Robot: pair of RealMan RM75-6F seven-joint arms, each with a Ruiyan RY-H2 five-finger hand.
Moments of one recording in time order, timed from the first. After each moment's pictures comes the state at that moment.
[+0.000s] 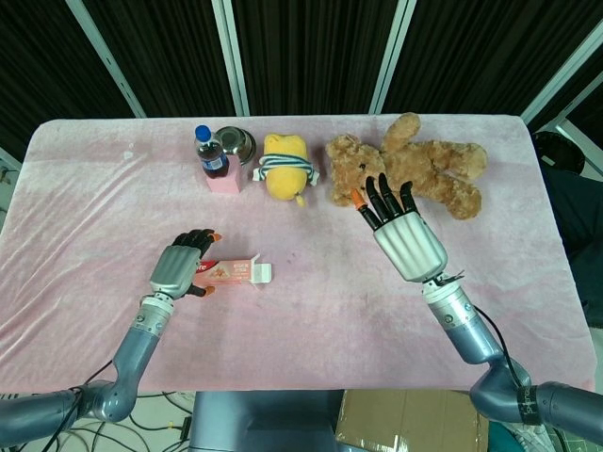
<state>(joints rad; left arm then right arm) -0.63 -1.58 -0.18 -1.53 1.07 1.09 0.37 0.68 -1.31 0.23 -1.62 -1.50 1.29 -1.10</state>
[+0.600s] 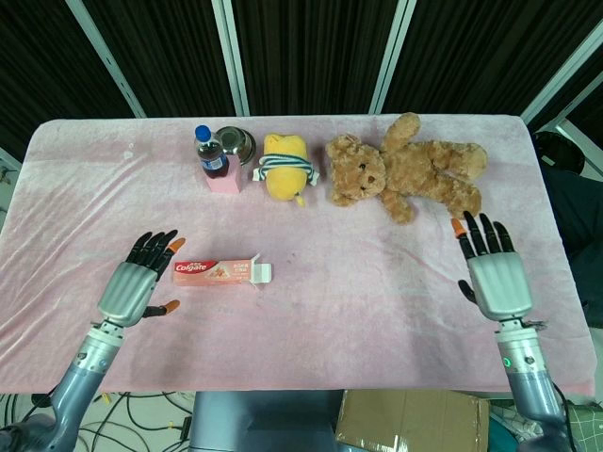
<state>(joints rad) -0.44 -1.37 0.01 -1.60 1.50 1.38 0.17 0.35 -1.17 0.12 -1.76 -1.33 1.43 -0.55</state>
